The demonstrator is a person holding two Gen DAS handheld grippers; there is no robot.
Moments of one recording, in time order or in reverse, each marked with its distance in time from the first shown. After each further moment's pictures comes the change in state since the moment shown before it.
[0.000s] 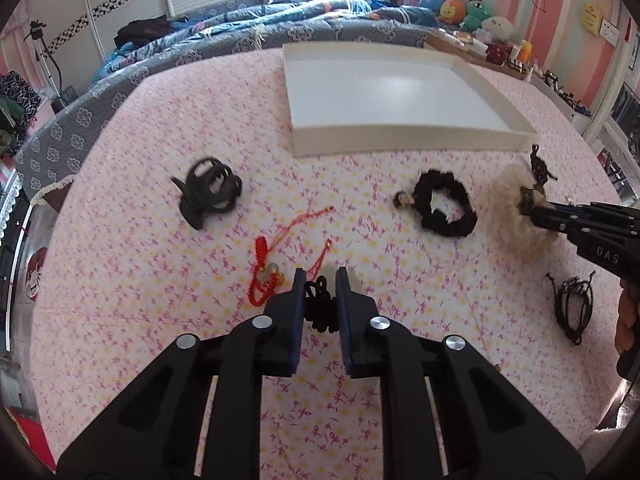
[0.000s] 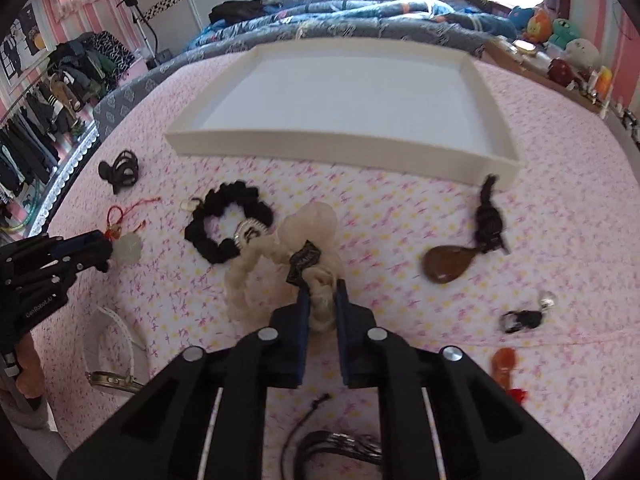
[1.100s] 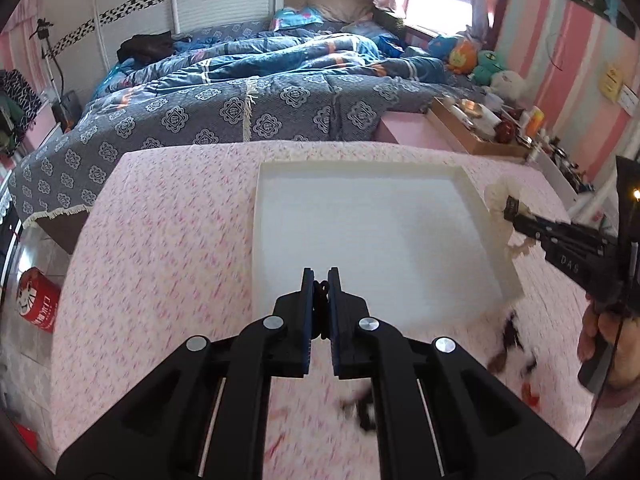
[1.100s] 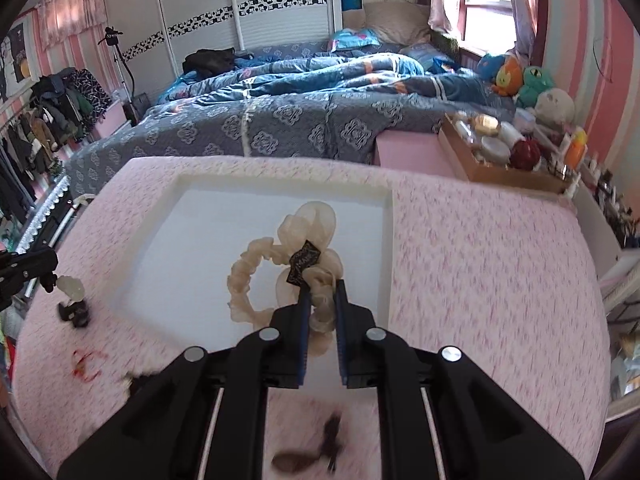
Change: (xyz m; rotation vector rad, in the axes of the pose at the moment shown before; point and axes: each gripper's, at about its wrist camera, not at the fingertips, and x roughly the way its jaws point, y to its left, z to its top) left arm 0.012 -0.018 0.181 -0.087 -0.074 -0.022; right arm 0.004 -0.082 0.165 0.008 -0.153 -0.091
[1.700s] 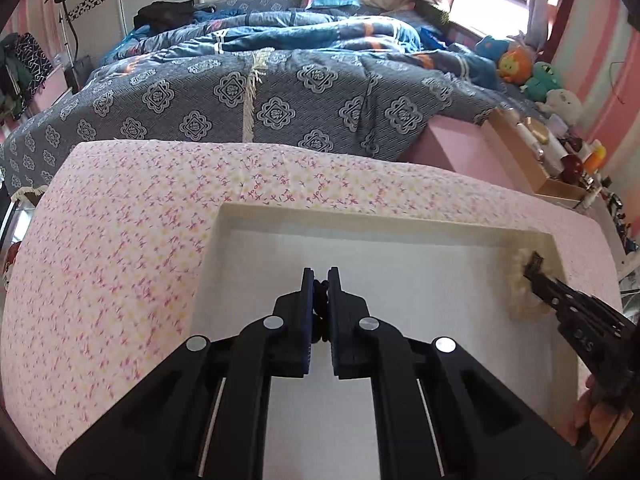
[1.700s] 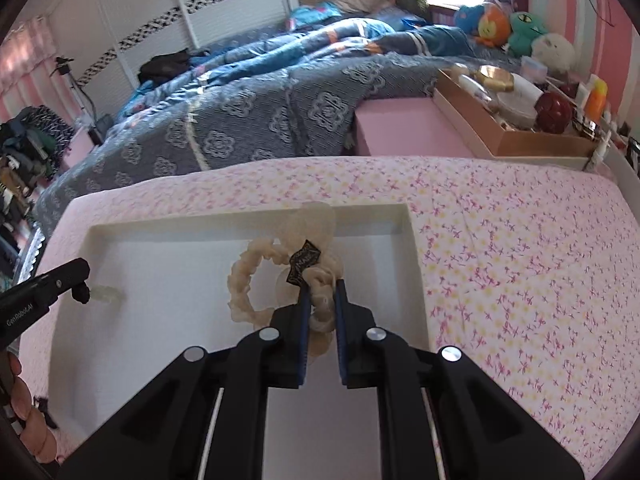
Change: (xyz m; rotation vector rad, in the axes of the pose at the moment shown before) left arm 0.169 0.002 0.076 -0.117 0.063 0.052; right arm 0.139 -0.024 0.039 0.182 0.079 -0.053
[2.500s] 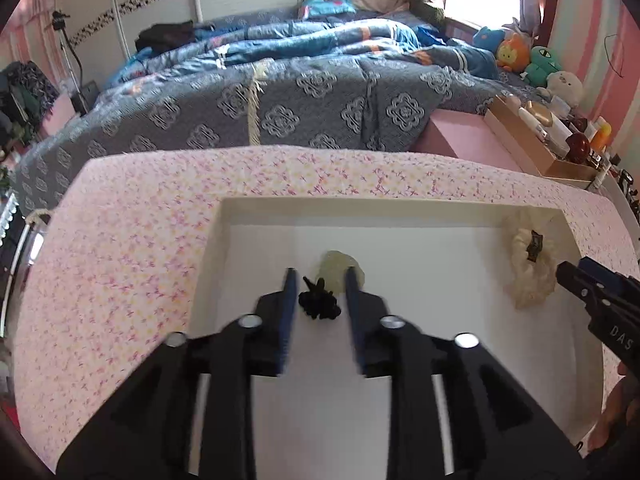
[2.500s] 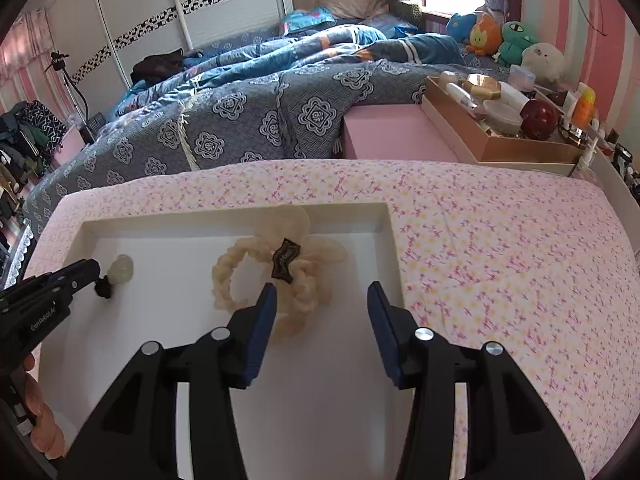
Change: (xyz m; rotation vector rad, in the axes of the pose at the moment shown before) left arm -0.013 -0.013 -0.021 0.073 -0.067 0.078; right arm -0.025 0.001 -0.009 -0.021 -0.036 -0.020
